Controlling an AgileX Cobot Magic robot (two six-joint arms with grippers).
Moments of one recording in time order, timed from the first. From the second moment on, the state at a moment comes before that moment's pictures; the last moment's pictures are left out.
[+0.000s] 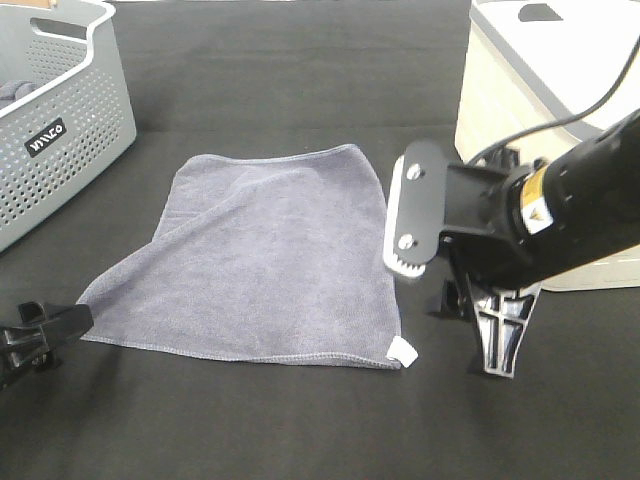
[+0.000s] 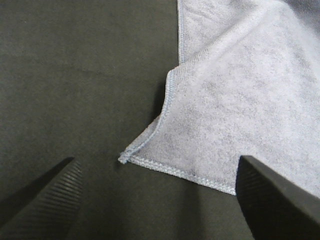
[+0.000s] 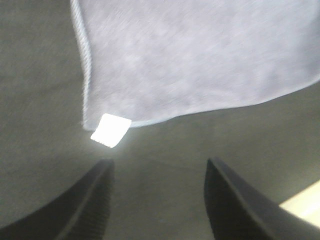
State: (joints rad) left arm -0.19 1.75 -0.09 0.12 -1.01 -0.51; right arm 0.67 1.40 -0.71 -0.22 0.38 -0.58
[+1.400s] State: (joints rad) left arm -0.19 1.76 -1.51 0.48 0.44 -0.37; right arm 0.62 1.36 -0.83 -0.26 0.19 -0.06
